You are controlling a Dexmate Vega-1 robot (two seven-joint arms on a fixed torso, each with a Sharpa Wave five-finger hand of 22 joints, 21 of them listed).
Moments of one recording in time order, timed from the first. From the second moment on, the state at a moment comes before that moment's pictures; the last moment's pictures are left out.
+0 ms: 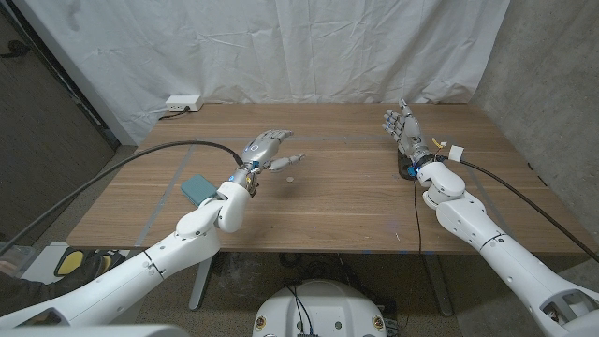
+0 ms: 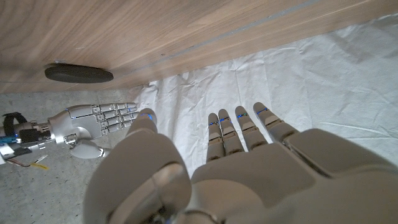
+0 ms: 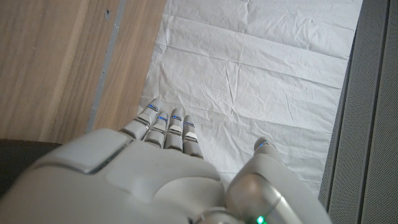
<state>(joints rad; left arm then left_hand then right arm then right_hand) 0.96 0.77 0.63 -1.92 0.67 0.30 0.34 0.49 -0.05 0.21 -0.01 0.36 0.22 -0.02 0.23 0.19 0.23 -0.08 0.23 0.19 0.16 -0.04 0.20 0.18 0.11 -0.04 0.24 0.18 -0.91 -0.55 -0.34 -1.51 0.65 0.22 -0.08 0.10 -0.08 0.20 -0.03 0.29 0.19 0.08 0.20 0.18 0.20 0.10 0.20 0.18 0.10 0.06 0.19 0.18 0.17 -0.03 0.30 0.17</state>
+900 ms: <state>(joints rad) 0.93 0.75 0.68 -1.90 0.69 0.33 0.28 0.50 -0.05 0.20 -0.01 0.37 0.22 -0.02 0.22 0.19 0.24 -0.08 0.23 0.19 0.16 -0.04 0.20 0.18 0.11 -0.04 0.24 0.18 -0.91 -0.55 -0.33 -1.50 0.66 0.22 -0.07 0.10 -0.08 0.19 -0.03 0.29 0.19 0.08 0.20 0.18 0.19 0.11 0.20 0.18 0.10 0.06 0.19 0.18 0.17 -0.03 0.29 0.17</state>
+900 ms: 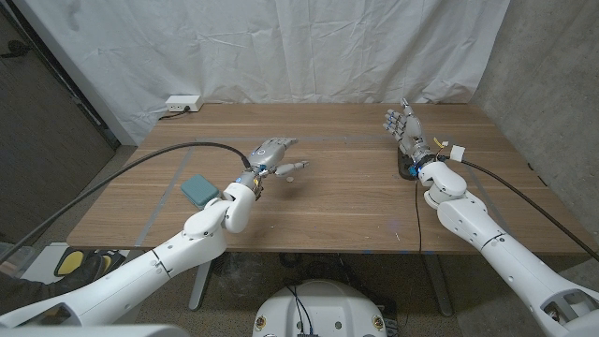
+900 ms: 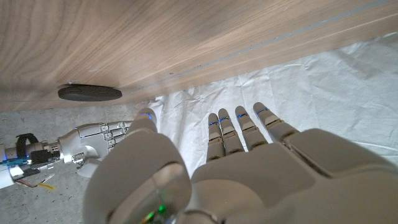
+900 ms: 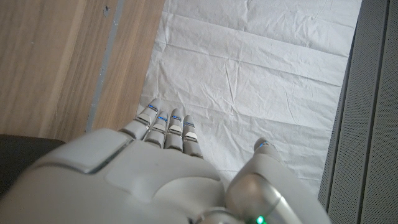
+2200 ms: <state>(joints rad) 0.88 0.73 0.74 -1.82 0.67 0.38 0.23 0.50 -0.05 0.20 -0.01 0.38 0.23 -0.02 0.22 0.19 0.24 -0.08 0.22 0.19 0.16 -0.04 0.20 0.18 0.11 -0.04 0.23 0.18 -0.90 -0.54 -0.34 -1.47 0.67 0.23 -0.06 0.10 -0.08 0.19 -0.03 0.29 0.19 0.08 0.20 0.18 0.20 0.11 0.20 0.18 0.11 0.06 0.19 0.18 0.18 -0.03 0.28 0.17</state>
